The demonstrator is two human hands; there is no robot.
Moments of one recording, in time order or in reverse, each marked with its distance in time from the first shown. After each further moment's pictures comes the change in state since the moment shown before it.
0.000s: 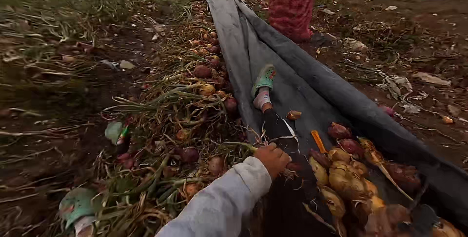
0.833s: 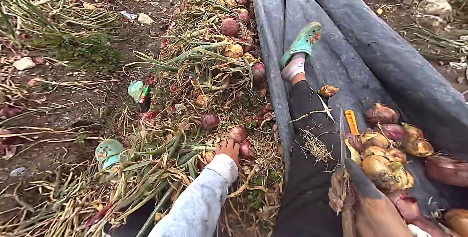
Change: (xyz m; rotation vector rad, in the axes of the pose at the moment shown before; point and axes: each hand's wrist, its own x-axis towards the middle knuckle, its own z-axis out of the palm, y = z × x) left_hand -0.121 -0.093 0.083 -0.197 -0.435 -0.963; right_hand 0.013 0.016 0.080 -0.148 -0.290 0.630
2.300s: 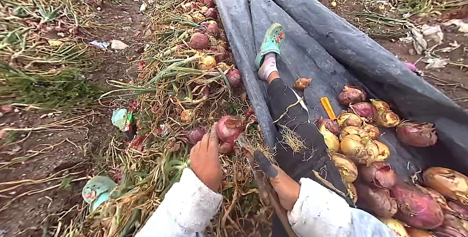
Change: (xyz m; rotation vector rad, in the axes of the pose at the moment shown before) left_hand -0.099 0.014 -0.052 -0.125 0.930 0.424; right_hand 0.027 0.033 0.092 -0.164 -0.281 0.425
